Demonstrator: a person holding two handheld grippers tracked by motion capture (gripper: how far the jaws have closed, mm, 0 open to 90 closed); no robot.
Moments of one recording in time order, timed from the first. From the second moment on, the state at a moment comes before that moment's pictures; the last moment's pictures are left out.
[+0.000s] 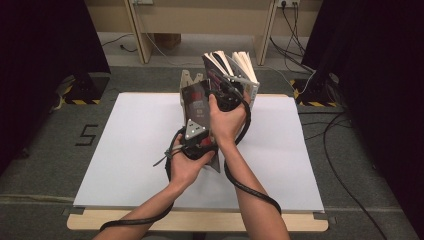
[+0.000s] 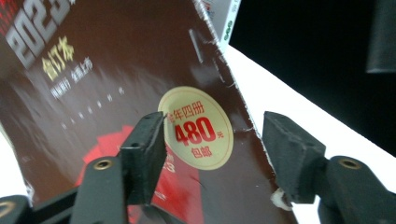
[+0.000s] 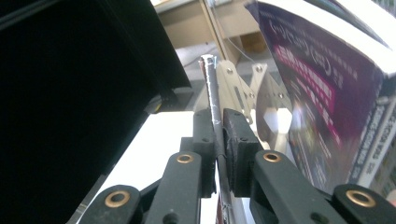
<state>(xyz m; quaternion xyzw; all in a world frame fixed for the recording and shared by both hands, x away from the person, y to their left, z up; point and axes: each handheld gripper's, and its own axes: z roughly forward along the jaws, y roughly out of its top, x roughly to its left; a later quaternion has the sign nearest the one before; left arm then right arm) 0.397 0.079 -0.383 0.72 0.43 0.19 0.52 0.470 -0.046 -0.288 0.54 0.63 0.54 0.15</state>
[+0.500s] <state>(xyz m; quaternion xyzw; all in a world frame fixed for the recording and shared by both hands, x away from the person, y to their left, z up) 0.420 0.111 -0.384 0.69 0.47 0.22 0.50 0.452 -0.026 -0.287 0.50 0.65 0.54 0.18</state>
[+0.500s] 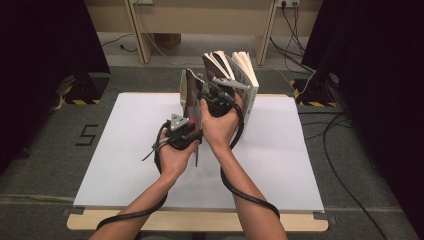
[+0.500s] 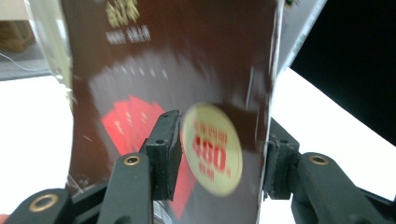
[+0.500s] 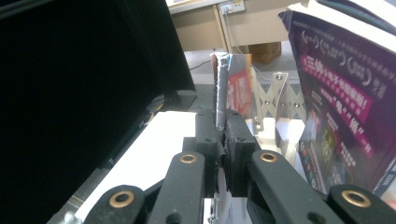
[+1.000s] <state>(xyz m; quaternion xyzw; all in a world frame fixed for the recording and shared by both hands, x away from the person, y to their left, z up) 0.428 0.114 -0.365 0.67 0.49 0.22 0.51 0.441 -0.017 -0.287 0.48 0.67 0.54 0.17</state>
